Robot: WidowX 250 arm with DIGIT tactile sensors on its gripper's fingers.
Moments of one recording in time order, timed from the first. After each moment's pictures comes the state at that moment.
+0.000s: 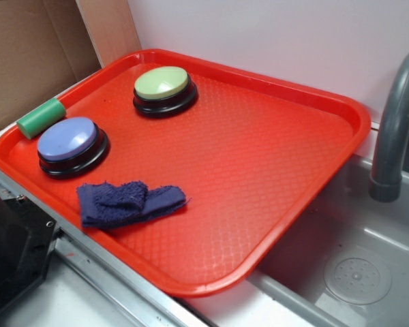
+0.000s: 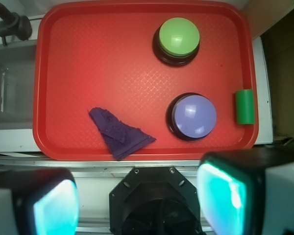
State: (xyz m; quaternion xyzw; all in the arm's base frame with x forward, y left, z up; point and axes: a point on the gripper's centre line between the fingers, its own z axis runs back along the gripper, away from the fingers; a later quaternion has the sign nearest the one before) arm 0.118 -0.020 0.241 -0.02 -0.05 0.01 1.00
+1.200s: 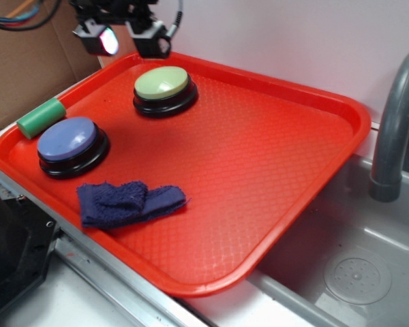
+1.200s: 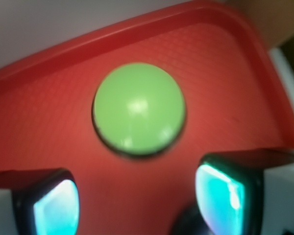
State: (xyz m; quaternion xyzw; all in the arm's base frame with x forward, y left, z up) arm 0.272 0.058 0.088 -0.01 -0.08 0.19 0.98
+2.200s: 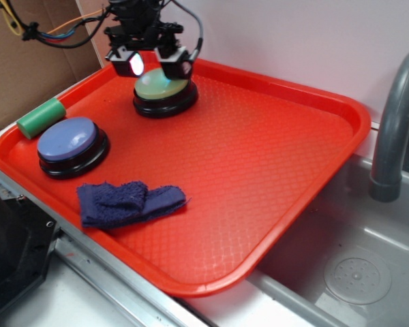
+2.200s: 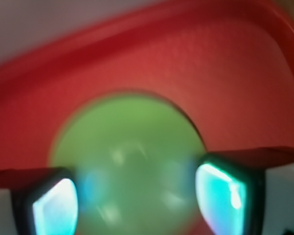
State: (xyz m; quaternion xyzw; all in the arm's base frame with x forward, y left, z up) arm 0.286 0.077 0.064 0.01 -0.05 0.19 0.98
